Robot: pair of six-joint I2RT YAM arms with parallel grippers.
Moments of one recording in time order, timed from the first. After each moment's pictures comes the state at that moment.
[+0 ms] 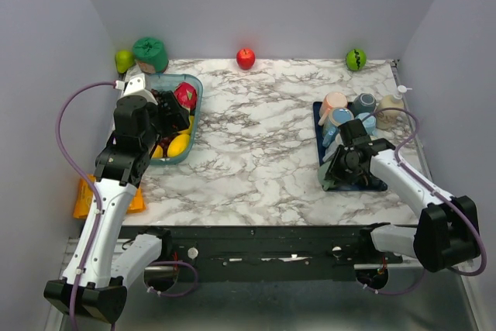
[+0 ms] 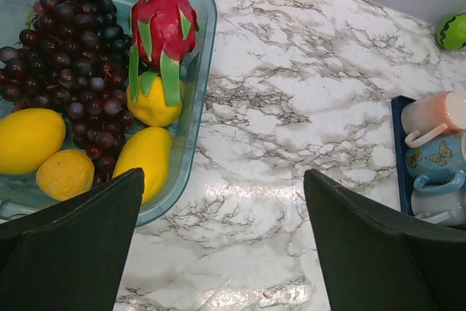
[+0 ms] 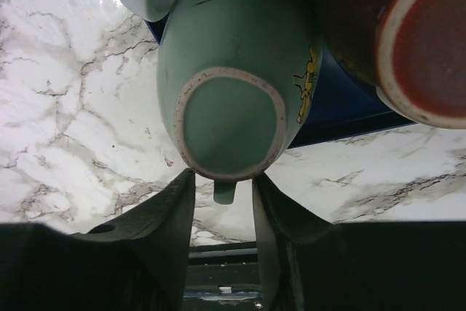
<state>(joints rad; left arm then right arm) -0.18 0.90 1.09 -0.57 -0.06 -0.42 0.28 1.24 0.78 -0.79 0.00 0.74</state>
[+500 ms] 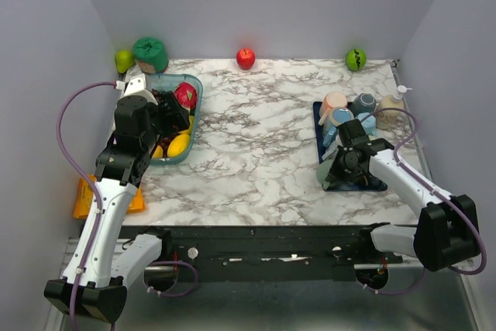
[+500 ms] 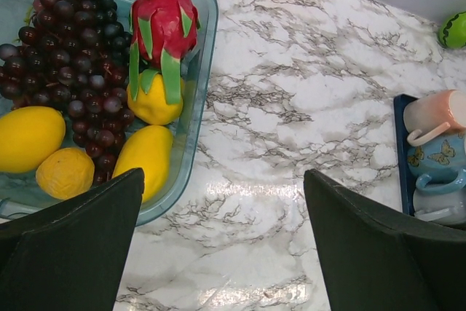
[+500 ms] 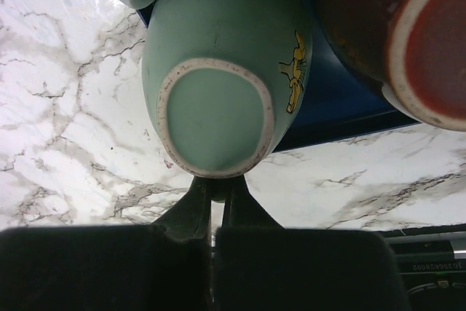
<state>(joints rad) -0.18 0.90 1.08 -0.56 -0.06 -0.42 0.29 1.26 0.78 -0.78 0.01 0.74</state>
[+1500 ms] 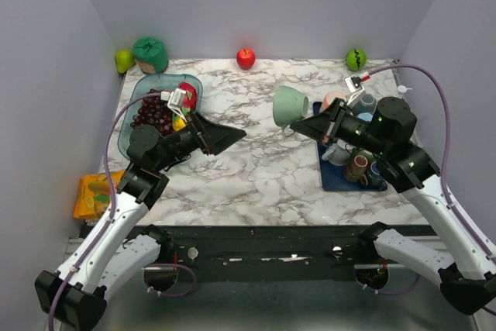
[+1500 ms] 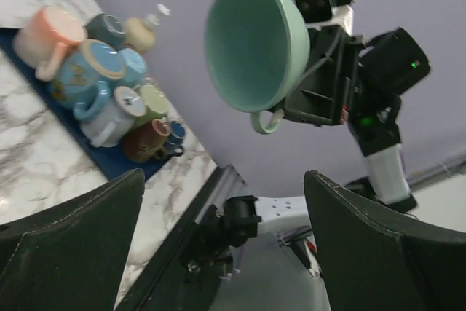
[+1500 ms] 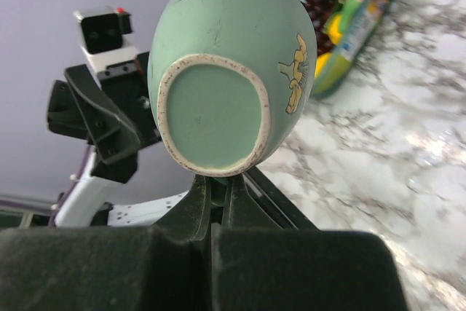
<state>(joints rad) -0.42 0.78 0.74 0.19 0.57 -0.98 0.52 0.91 1.09 -0.32 -0.45 0.84</state>
